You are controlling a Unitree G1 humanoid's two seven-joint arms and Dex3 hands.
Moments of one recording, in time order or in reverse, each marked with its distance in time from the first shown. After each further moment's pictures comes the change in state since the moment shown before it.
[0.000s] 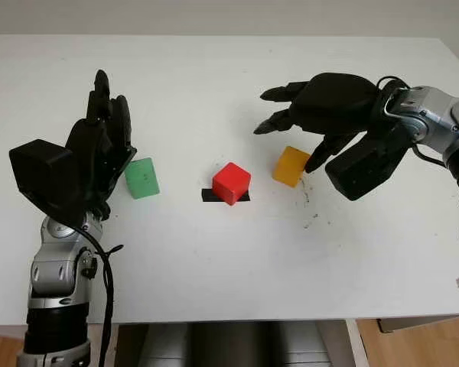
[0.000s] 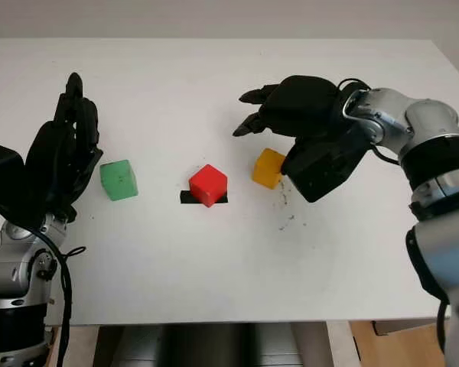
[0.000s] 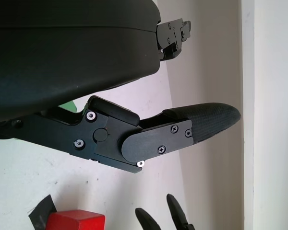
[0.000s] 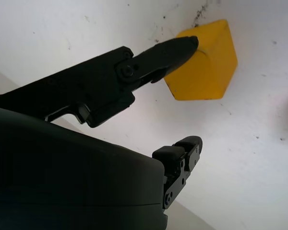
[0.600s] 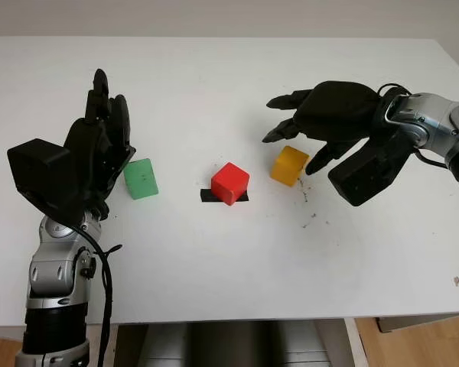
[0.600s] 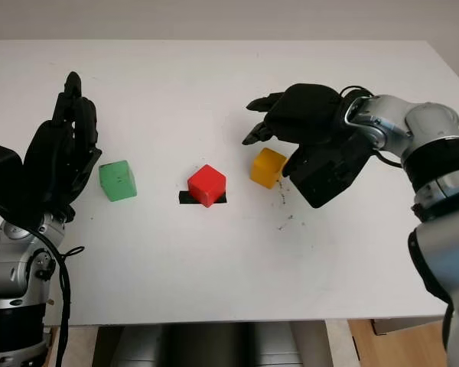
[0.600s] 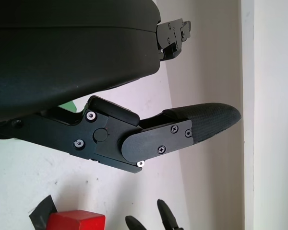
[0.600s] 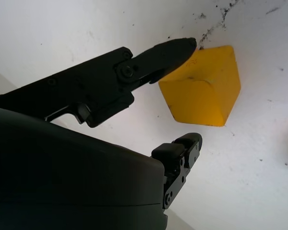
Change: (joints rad) left arm 0.000 0.001 0.000 -0.002 0.001 0.003 -0.002; right arm 0.007 -0.012 0.042 0.024 -0.034 -0.001 -0.042
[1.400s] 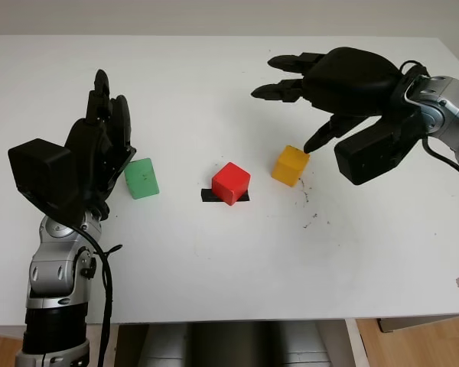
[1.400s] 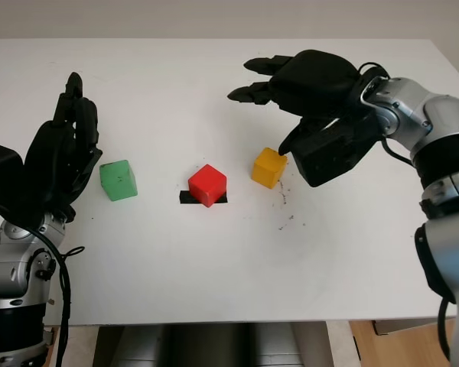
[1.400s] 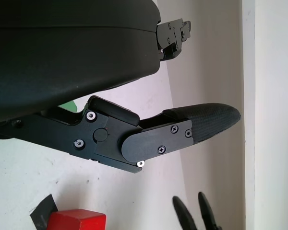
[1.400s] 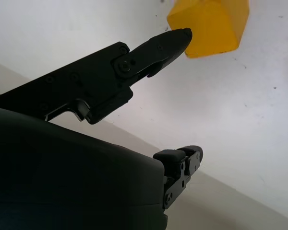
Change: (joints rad) left arm 0.000 0.000 0.000 0.000 0.000 0.001 -0.004; right arm 0.000 -0.015 -0.107 -0.046 0.108 0.031 -0.007
